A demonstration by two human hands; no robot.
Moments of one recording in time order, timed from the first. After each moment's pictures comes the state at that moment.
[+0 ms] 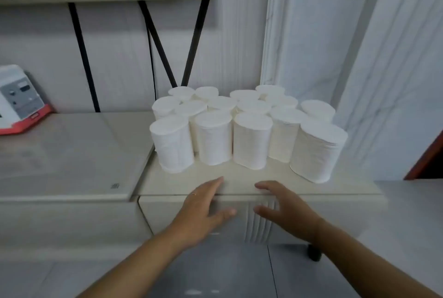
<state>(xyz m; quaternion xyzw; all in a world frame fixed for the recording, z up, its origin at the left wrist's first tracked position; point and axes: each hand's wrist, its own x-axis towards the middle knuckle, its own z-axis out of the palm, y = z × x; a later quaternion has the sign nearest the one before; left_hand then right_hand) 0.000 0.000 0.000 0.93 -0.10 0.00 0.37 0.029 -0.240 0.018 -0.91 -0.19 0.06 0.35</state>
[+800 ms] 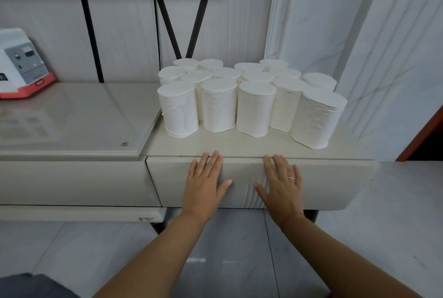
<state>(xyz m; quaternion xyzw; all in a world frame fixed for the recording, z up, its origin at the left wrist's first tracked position) -0.019 -0.014 -0.061 0.98 -0.06 0.17 0.10 -0.004 -0.215 -0.059 -0.98 -0.09 -0.17 0.08</state>
